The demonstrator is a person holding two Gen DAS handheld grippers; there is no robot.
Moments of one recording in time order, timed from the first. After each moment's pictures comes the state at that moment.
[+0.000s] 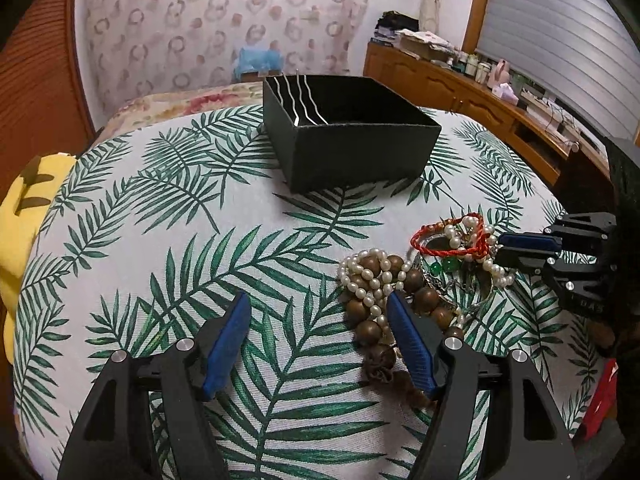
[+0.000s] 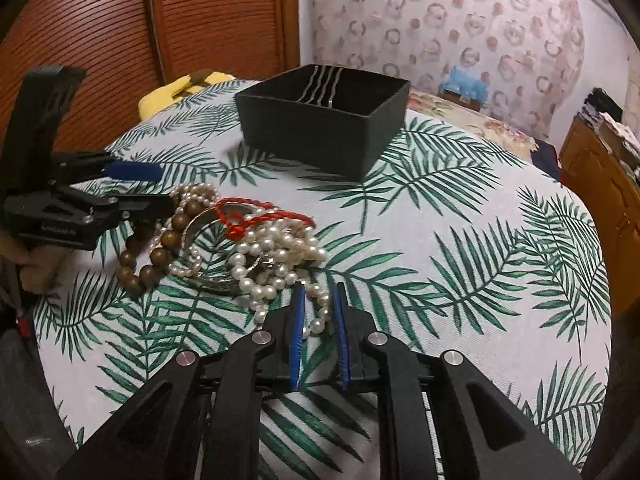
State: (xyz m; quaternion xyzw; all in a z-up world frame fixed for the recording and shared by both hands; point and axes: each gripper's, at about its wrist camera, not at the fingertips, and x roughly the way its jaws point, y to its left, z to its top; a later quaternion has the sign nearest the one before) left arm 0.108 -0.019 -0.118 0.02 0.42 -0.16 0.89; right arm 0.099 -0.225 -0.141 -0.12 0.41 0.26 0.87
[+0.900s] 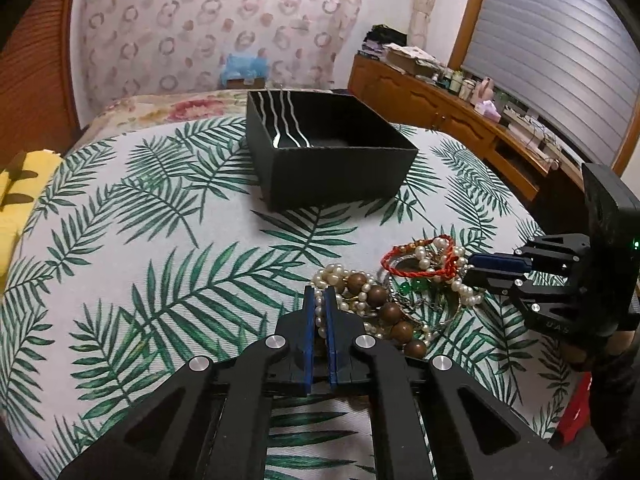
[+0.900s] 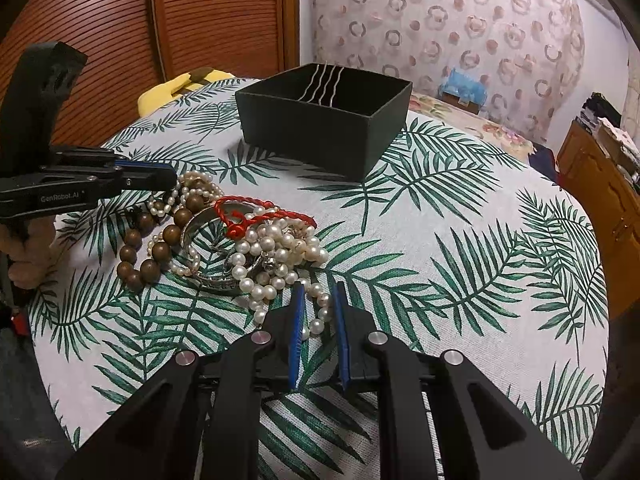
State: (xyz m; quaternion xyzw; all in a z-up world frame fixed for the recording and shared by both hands) left arm 0.106 -0.018 -0.108 -0.02 0.40 -0.19 0.89; right arm 0.098 -0.224 -0.139 -0.12 0.41 0.26 0.87
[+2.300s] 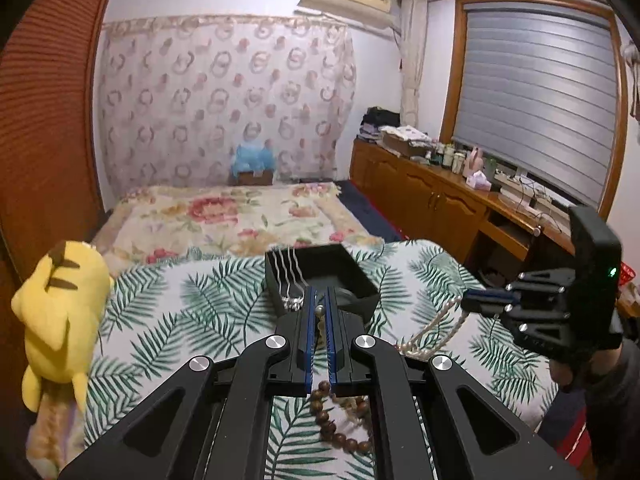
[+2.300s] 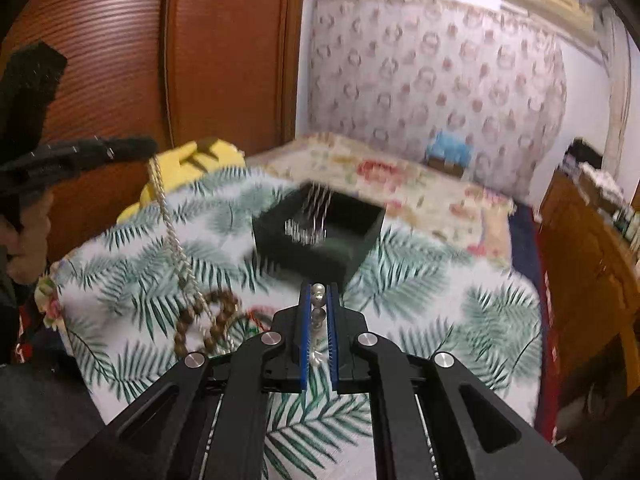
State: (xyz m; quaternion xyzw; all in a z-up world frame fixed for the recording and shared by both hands) left arm 0.066 -0.004 0.028 -0.01 0.25 -0.18 0.95; right arm 0.072 -0.229 -0.014 -0.12 0.29 0.26 0.91
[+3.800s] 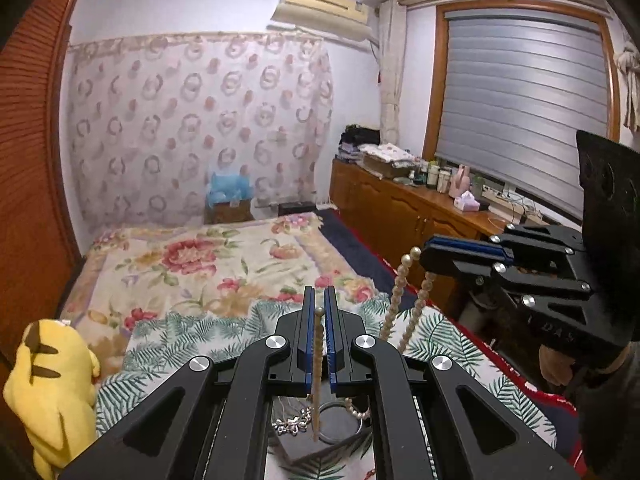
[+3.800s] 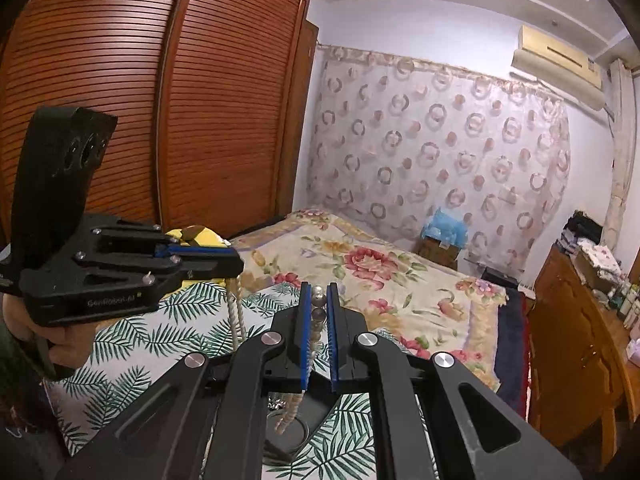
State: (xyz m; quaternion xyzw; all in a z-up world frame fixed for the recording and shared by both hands) left arm 0.204 -0.032 0.100 0.00 0.24 -0.22 0.95; right arm 0.204 -0.196 0.109 -0.12 0.20 0.28 0.93
